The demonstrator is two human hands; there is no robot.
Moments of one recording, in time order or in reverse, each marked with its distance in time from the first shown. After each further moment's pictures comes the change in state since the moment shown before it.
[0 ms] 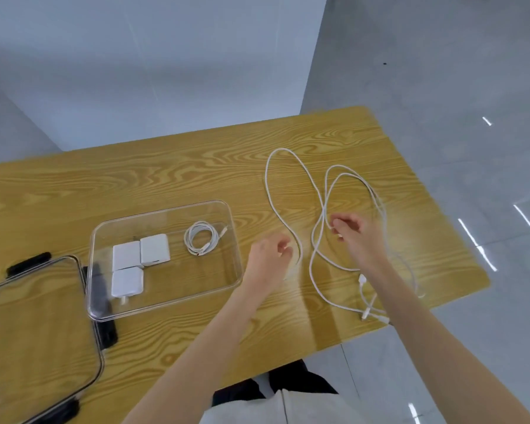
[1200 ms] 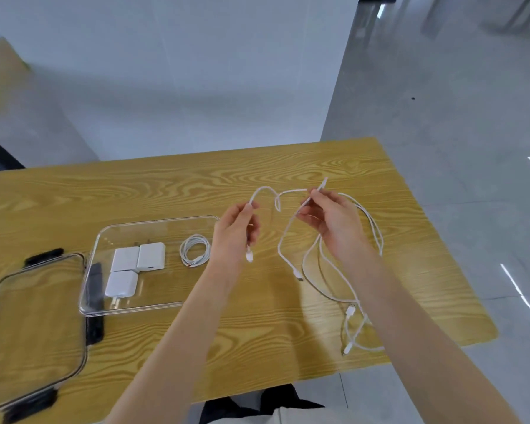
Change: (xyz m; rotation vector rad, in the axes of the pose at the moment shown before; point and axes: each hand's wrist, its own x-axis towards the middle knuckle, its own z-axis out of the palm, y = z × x) left_hand 0.009 0.056 -0.041 -0.907 0.322 -0.135; right_hand 0.031 -0.075 -0.002 0.783 -0.286 0.112
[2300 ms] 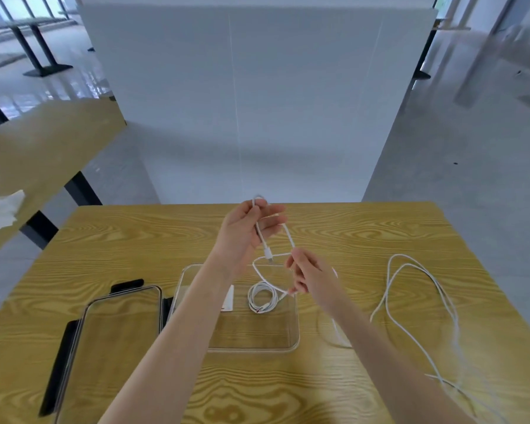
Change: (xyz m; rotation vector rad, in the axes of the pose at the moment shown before) left_hand 0.025 0.112 -0.104 -0.318 -0.272 0.156; right_hand -0.018 0.068 0.120 -0.612 -0.432 -0.168
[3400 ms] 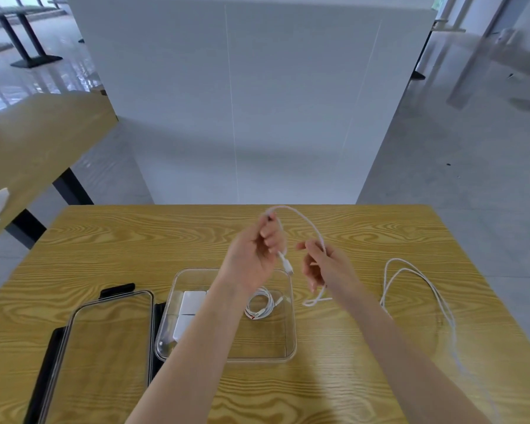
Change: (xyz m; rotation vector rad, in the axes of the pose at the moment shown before) left_hand 0.010 -0.026 0.003 -0.521 -0.047 -0.261; right_hand 0.013 -0.017 -0.028 0.165 0.042 0.067
